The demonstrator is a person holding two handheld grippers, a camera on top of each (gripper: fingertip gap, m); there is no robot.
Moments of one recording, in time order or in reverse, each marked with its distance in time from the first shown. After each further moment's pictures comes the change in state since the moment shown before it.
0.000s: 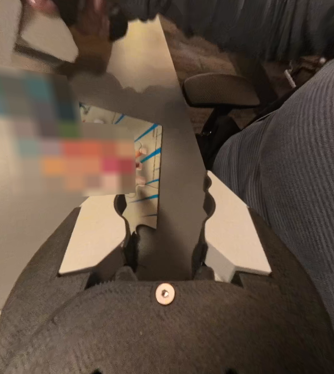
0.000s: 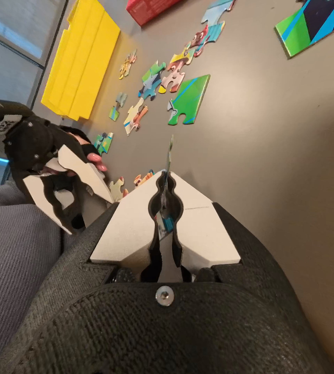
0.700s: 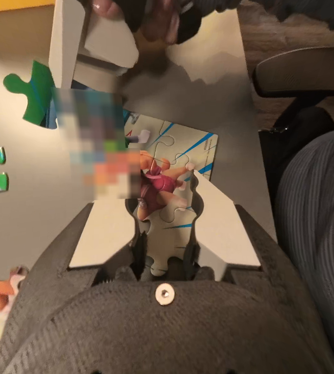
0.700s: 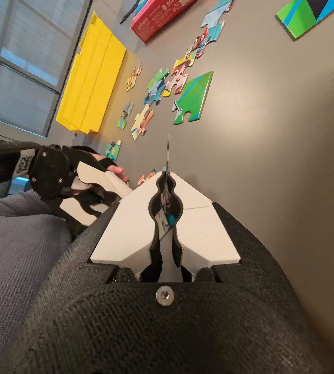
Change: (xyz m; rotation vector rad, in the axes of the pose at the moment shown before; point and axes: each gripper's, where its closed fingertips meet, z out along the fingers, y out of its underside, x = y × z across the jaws) left arm -0.044 0.003 0.022 -0.050 -0.356 0.077; right arm -0.008 0.005 0.001 0.076 -0.027 0.069
